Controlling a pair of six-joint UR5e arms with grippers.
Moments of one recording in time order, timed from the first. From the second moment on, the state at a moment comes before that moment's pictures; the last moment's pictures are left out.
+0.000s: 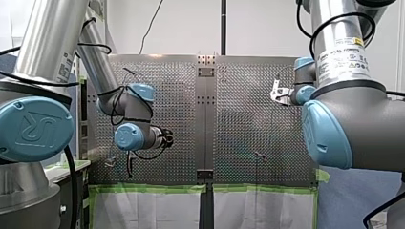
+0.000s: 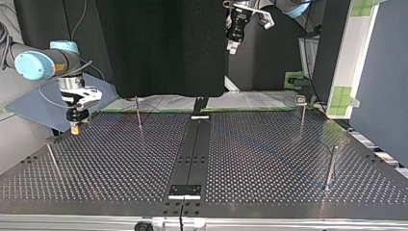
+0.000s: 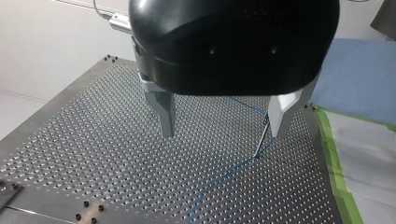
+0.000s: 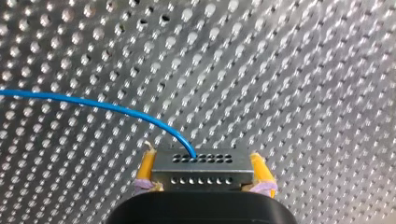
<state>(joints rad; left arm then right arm) -0.62 -1.80 -2.46 -2.14 -1.92 -1.80 1.68 -1.14 1.62 -0.48 1.34 1.79</state>
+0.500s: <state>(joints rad) -0.62 -1.80 -2.46 -2.15 -1.92 -1.80 1.61 -1.13 1.64 -0.53 1.34 1.80</state>
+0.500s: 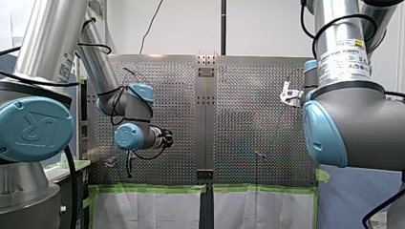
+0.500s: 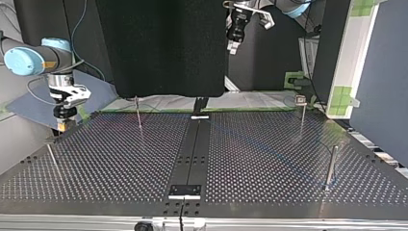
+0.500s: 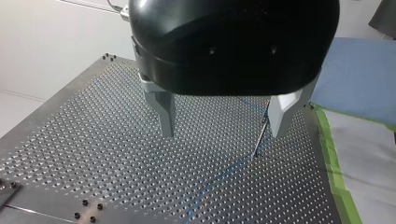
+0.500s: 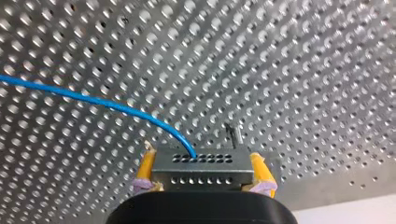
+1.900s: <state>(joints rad) -0.60 -1.80 -2.46 -2.20 -1.97 -1.78 1.52 -1.13 1.55 -0.48 1.21 1.65</state>
